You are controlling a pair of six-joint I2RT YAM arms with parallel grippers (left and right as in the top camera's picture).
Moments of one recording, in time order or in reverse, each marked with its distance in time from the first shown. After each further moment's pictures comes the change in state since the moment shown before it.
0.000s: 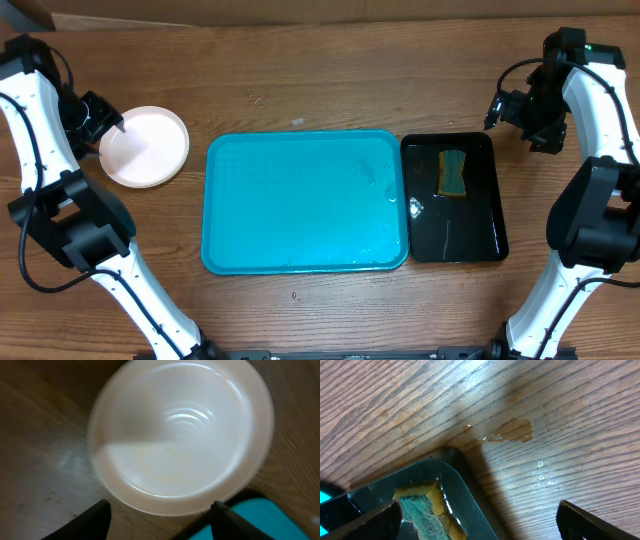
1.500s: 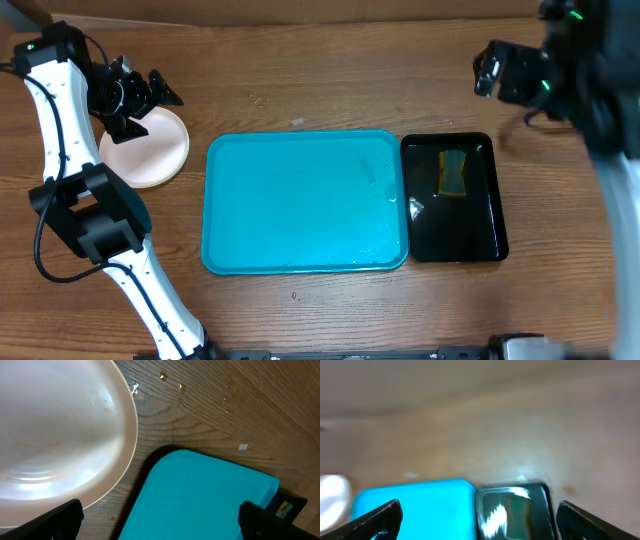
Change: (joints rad) left arm -0.103 0.000 0.000 -0.008 0.303 0.185; right arm 0.258 -0.687 0.003 0.132 -0.001 -0.004
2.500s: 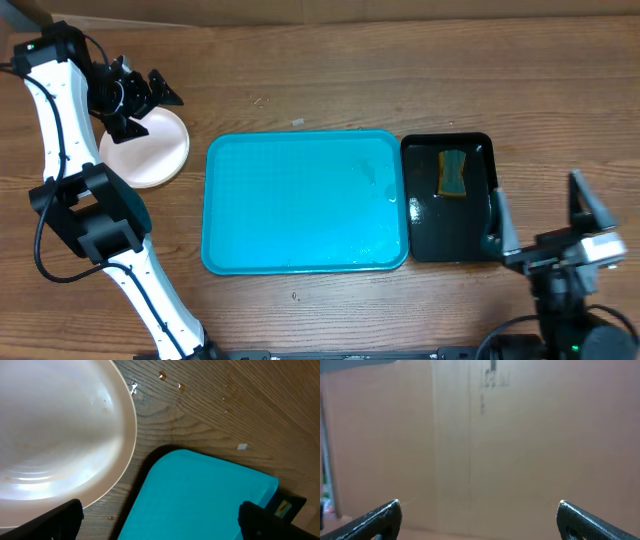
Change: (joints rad) left arm 0.000 0.000 0.000 0.000 0.003 0.000; right arm -0.050 -1.337 -1.540 1.299 -0.080 -0.178
